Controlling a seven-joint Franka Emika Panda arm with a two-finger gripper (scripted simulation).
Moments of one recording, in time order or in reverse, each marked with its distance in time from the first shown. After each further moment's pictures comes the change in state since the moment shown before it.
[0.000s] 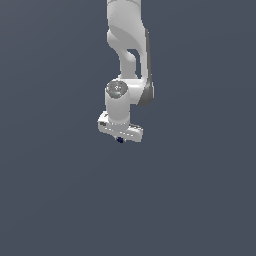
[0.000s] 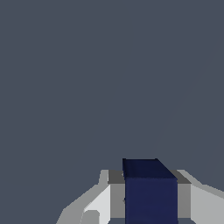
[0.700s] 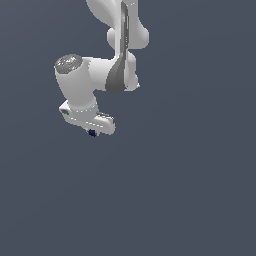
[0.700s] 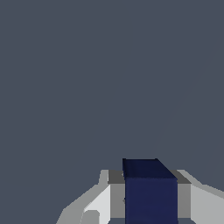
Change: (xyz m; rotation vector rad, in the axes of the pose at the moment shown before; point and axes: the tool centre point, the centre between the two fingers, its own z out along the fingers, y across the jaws) arm 0.058 0.099 -0.089 0.000 0.002 0.002
